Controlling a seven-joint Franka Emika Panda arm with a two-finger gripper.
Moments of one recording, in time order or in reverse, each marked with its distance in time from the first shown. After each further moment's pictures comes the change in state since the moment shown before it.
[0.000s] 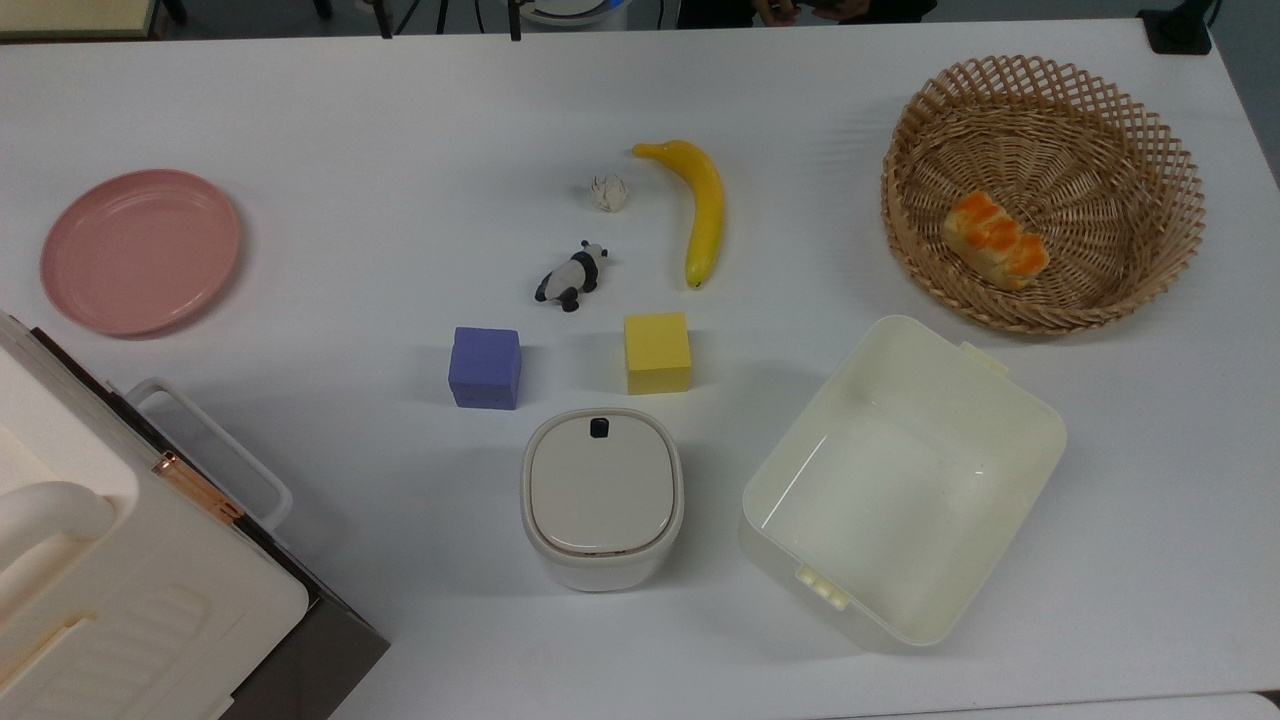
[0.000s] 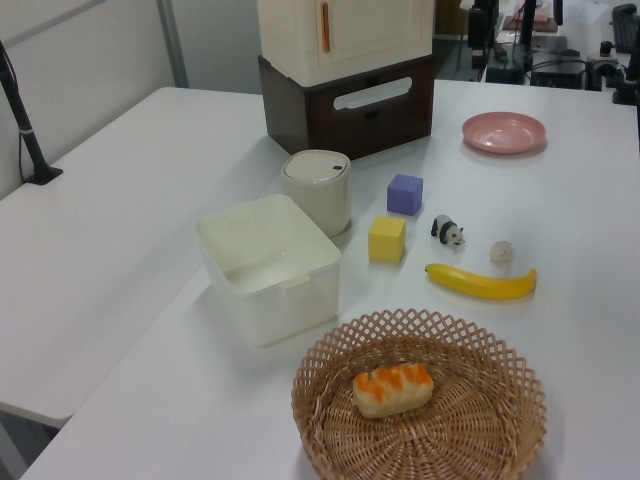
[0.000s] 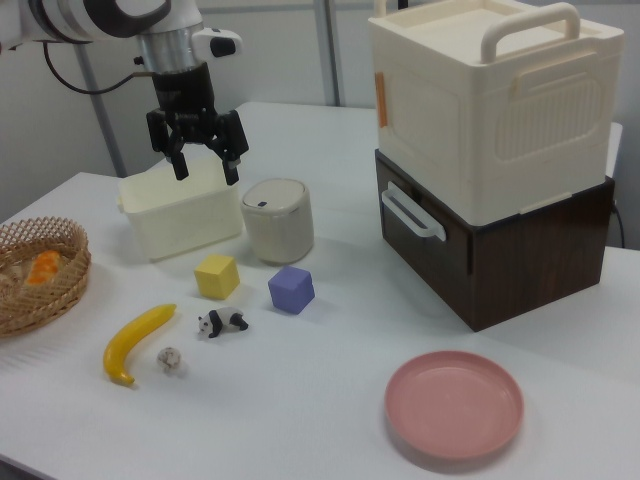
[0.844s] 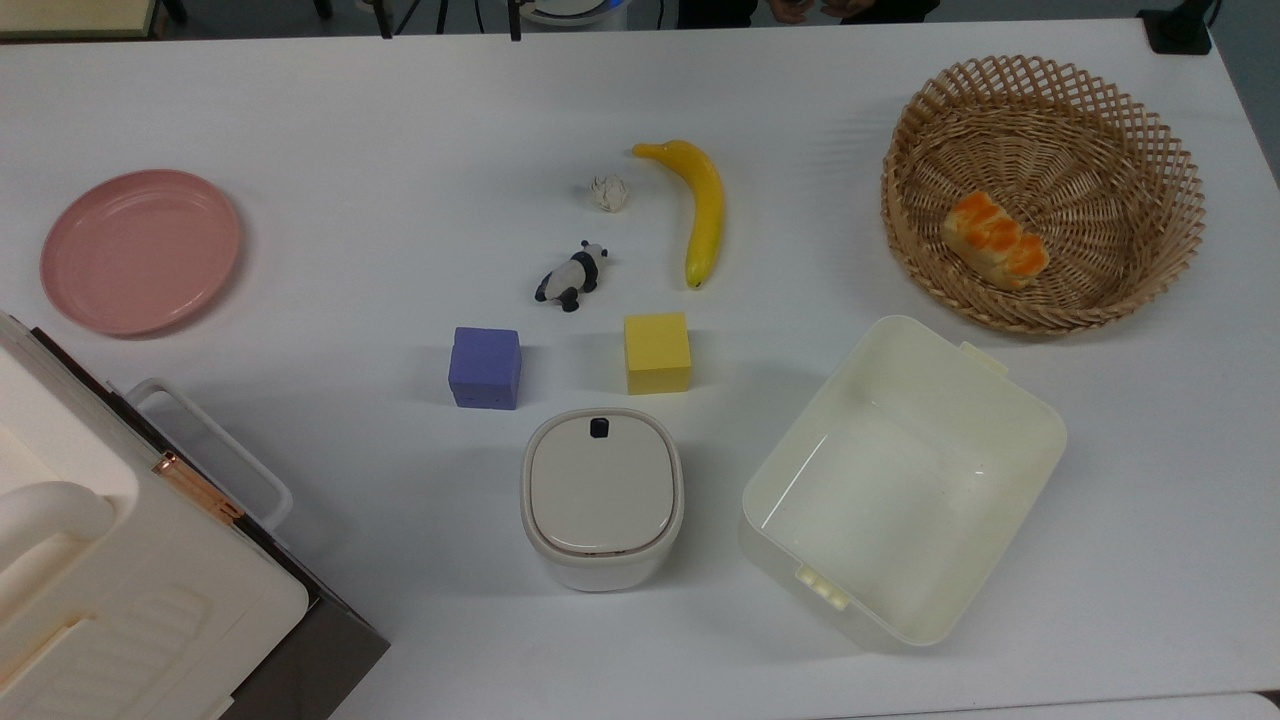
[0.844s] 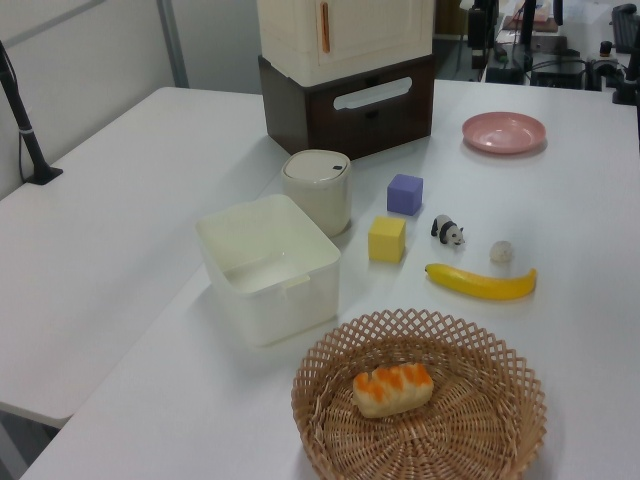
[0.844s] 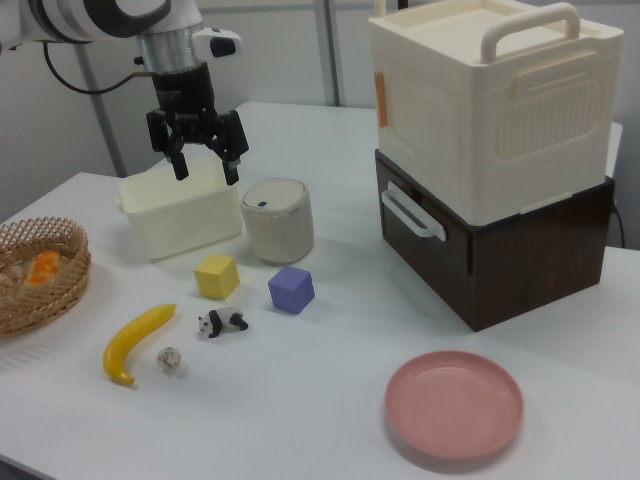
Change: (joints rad) arm 0.000 0.000 0.000 0.000 0.000 0.000 0.000
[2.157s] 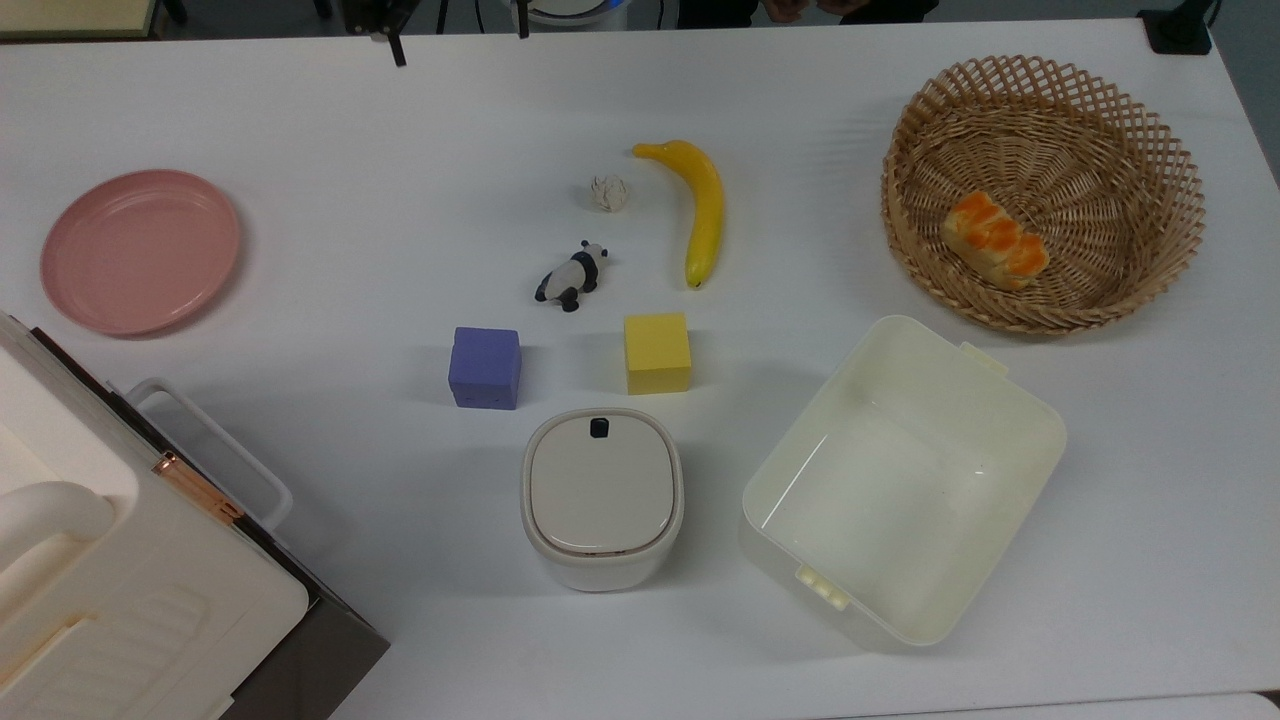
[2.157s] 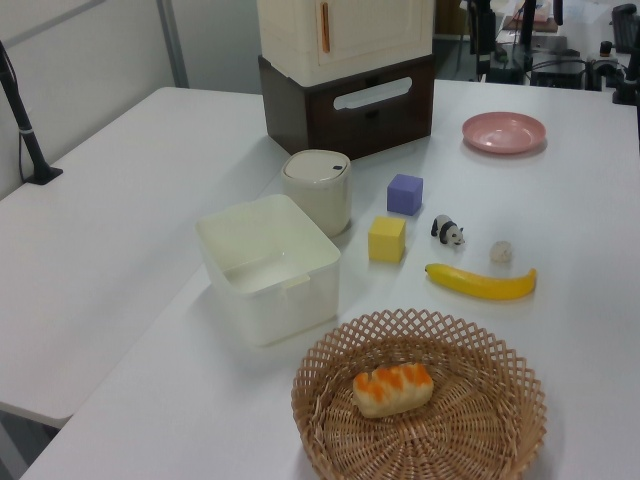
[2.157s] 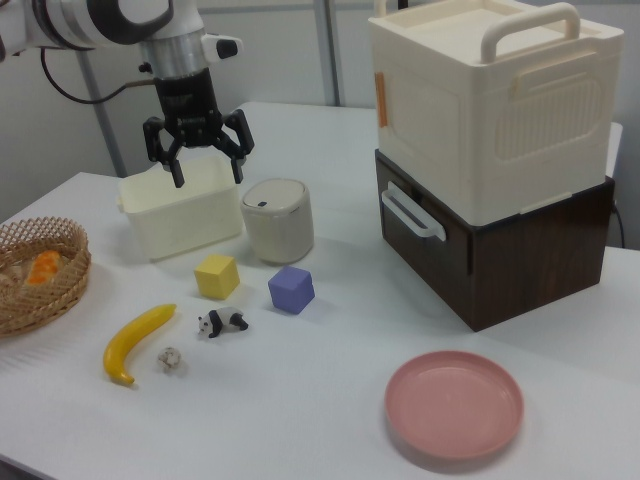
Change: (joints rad) arm 0.002 0.012 0.007 -0.013 0.000 0.033 -0.332
